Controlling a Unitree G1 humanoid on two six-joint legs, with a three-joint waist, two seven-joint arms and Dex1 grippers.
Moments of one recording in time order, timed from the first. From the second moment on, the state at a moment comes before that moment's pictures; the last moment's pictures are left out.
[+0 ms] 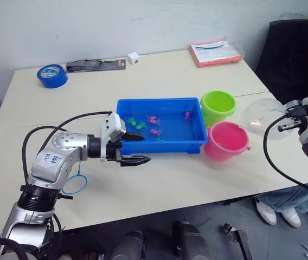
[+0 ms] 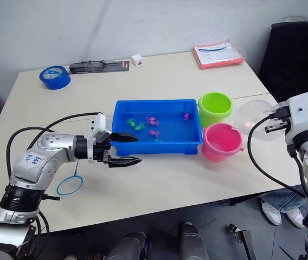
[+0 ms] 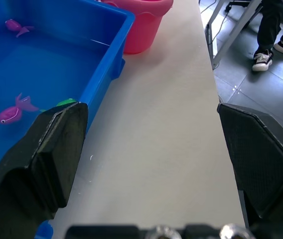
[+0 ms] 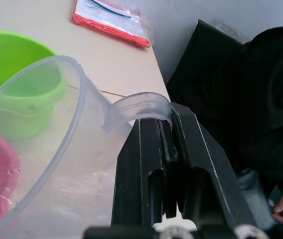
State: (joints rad) left arm -0.51 0.65 -0.10 -0.14 -0.46 0.64 -1.01; right arm -0.21 -0.79 -0.38 -0.31 0.16 0.55 0.28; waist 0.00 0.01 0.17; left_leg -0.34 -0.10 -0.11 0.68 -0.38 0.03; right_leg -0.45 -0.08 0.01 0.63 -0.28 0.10
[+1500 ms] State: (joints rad) left arm -0.51 0.64 -0.10 -0.14 -0.45 0.61 -1.02; right arm -0.23 -0.82 -0.28 -0.28 -0.11 0.29 0.36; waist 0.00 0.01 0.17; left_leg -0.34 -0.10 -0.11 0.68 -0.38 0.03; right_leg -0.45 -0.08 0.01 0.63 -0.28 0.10
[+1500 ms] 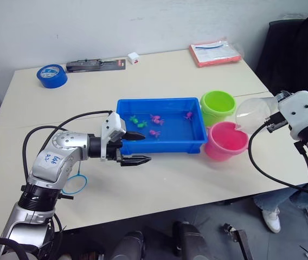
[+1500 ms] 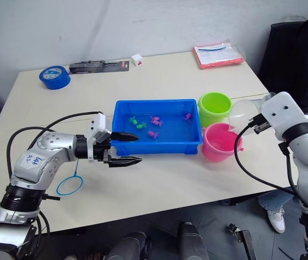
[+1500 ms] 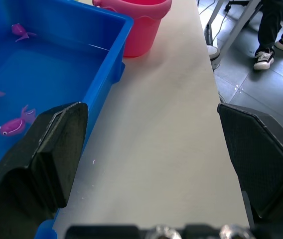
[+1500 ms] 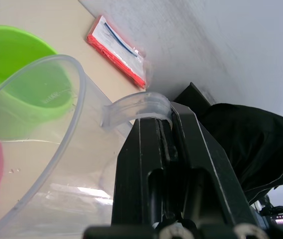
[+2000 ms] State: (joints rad) left arm -0.51 0.64 -0.10 -0.14 -0.45 0.61 -1.01; right arm -0.24 -0.82 -0.28 -0.27 -0.14 0.27 0.37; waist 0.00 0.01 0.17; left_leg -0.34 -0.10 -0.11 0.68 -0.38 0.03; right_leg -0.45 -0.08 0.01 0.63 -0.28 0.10
